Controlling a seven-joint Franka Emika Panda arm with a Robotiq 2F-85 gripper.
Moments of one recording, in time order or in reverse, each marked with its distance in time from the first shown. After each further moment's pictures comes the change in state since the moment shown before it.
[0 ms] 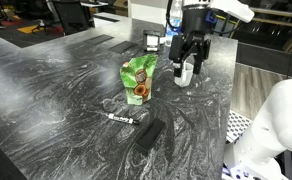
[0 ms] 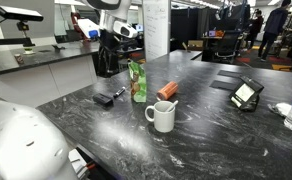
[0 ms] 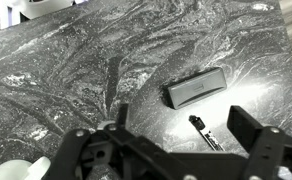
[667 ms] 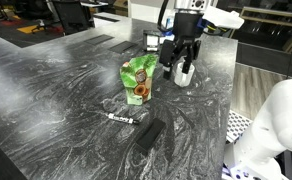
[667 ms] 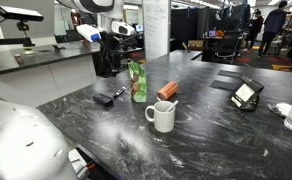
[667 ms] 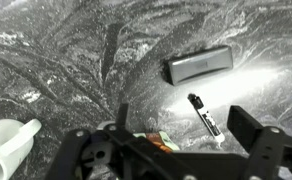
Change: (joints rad) arm -0.008 0.001 0.087 -0.021 -0.048 0.153 -0.030
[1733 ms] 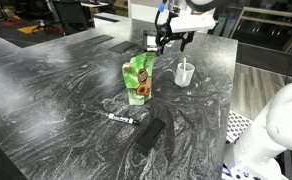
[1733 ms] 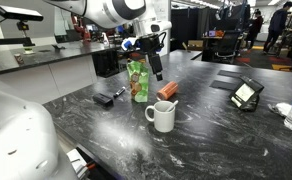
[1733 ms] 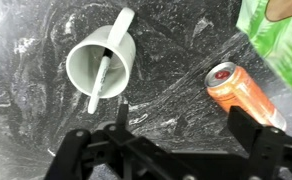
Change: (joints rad) arm -0.227 0.177 -0.007 0.051 -0.423 0.295 0.375
